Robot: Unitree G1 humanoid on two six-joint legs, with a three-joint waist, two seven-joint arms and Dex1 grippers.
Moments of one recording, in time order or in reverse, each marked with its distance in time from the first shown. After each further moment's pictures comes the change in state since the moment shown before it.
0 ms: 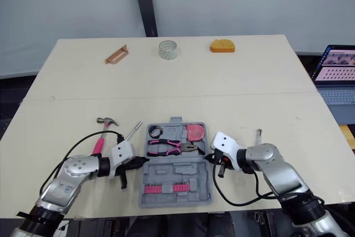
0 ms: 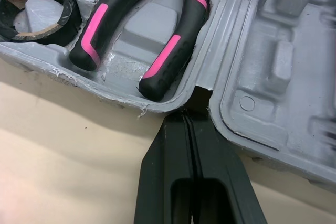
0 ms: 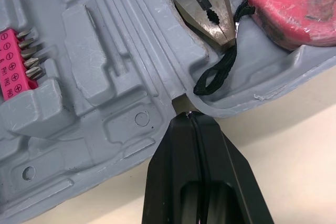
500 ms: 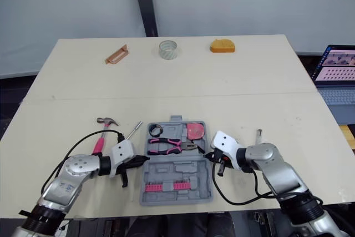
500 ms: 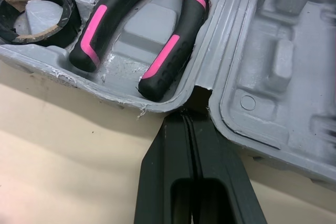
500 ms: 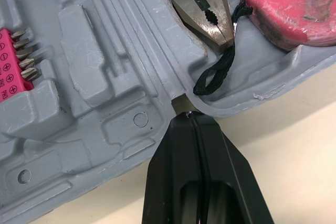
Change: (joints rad) left arm -0.012 -0.012 0.001 0.015 0.014 -0.017 0.005; right arm 0.000 0.015 -0.009 0.007 -0.023 -0.015 -0.008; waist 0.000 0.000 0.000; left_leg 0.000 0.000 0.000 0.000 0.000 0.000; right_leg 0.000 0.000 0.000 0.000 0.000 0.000
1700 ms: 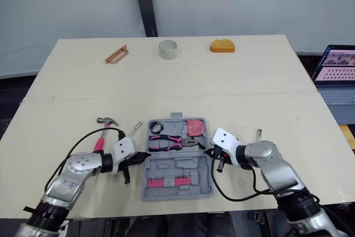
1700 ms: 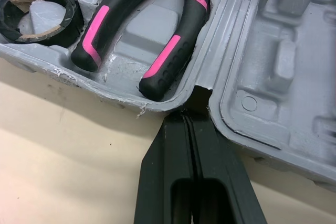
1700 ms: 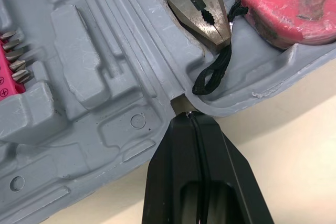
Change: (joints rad) left arm -0.029 -0.024 0.002 0.040 0.006 -0.018 0.014; right arm -0.021 0.029 -0.006 0.034 -0.038 -0.017 -0.007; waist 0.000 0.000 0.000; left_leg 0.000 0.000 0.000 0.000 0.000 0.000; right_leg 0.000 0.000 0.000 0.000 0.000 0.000
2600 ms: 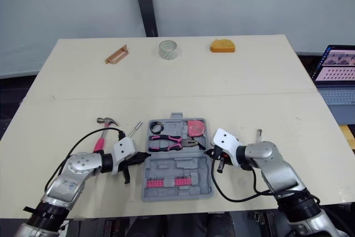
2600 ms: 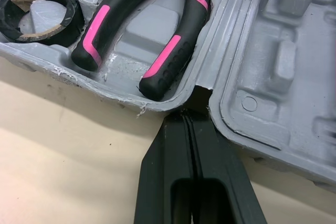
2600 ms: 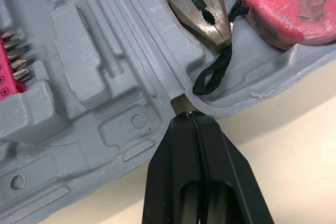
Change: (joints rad) left arm 0.000 0.000 -0.001 0.000 0.000 0.000 -0.005; right arm 0.008 -0.001 0.000 -0.007 0.000 0.001 0.000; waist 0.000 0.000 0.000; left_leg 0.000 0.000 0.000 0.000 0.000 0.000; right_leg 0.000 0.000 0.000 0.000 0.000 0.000
